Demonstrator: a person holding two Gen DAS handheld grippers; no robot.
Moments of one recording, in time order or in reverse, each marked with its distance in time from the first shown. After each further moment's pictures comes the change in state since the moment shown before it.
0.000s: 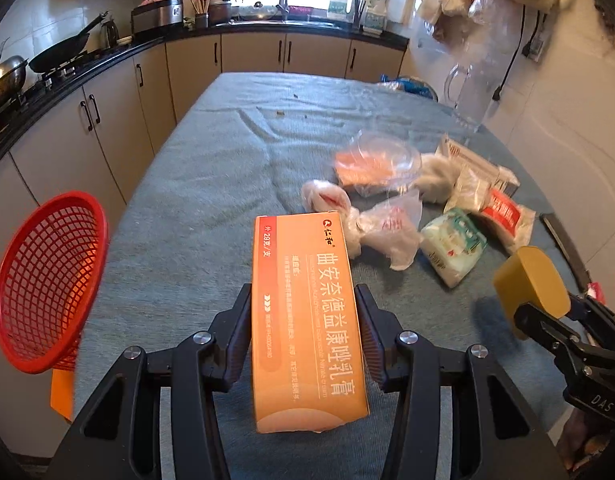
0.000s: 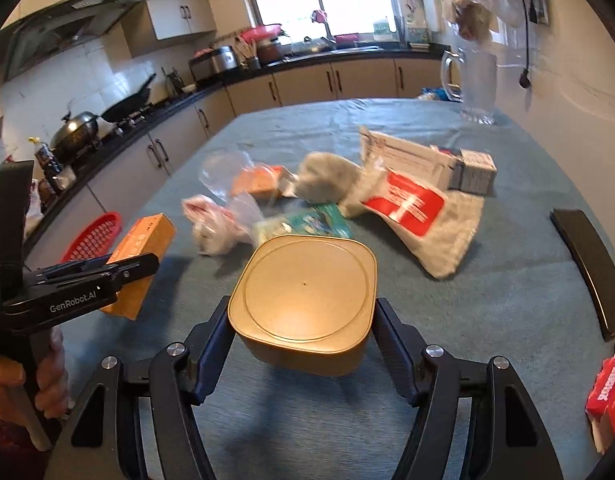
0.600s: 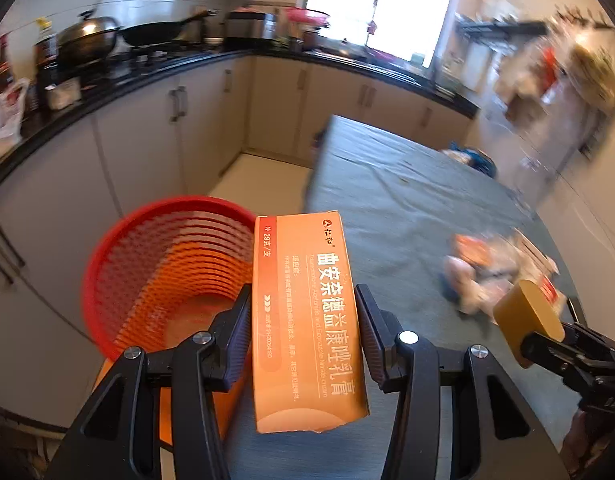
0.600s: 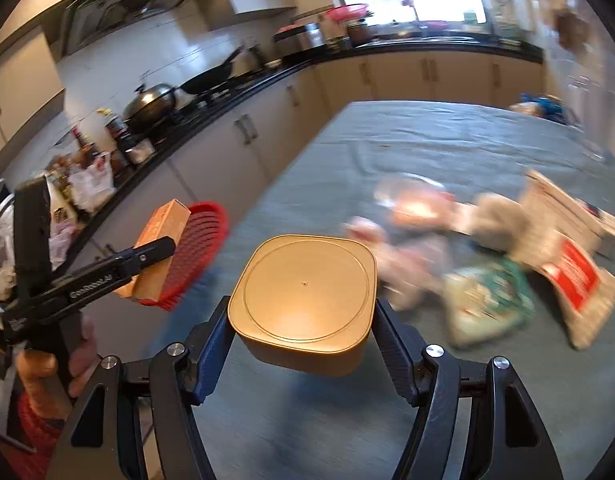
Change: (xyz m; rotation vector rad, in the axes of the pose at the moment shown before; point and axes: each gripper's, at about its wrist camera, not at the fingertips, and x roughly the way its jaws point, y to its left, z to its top) left arm -0.064 0.144 0.004 -0.242 -0.131 0.132; right arm 0.044 0.123 0.054 -0.125 0.110 0.295
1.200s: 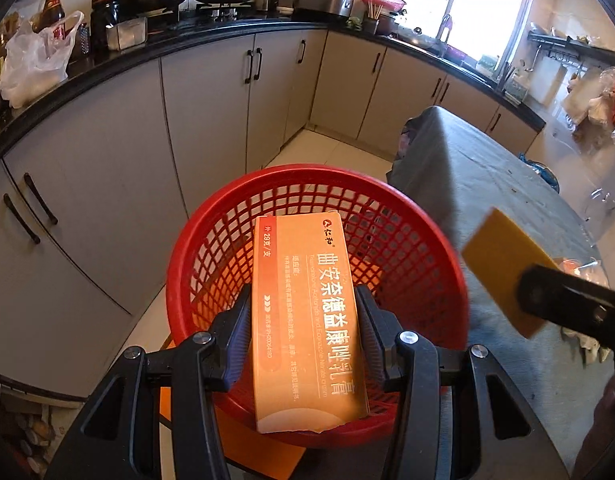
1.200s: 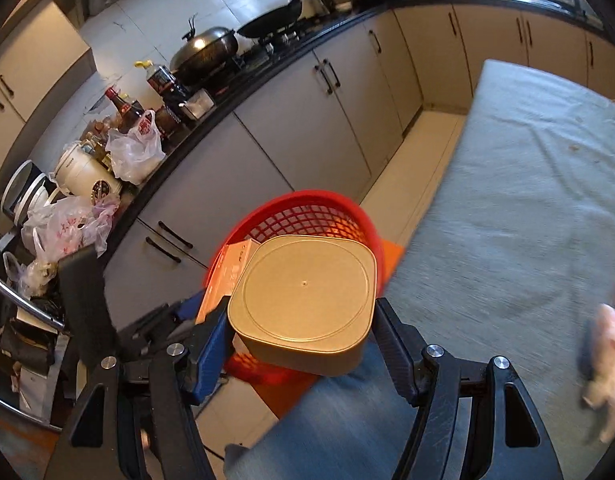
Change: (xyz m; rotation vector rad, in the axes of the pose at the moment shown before) left arm 0.054 0.110 -0.001 -0.131 0.084 0.136; right arm 0.160 0.108 0.056 -0.009 0.208 0.208
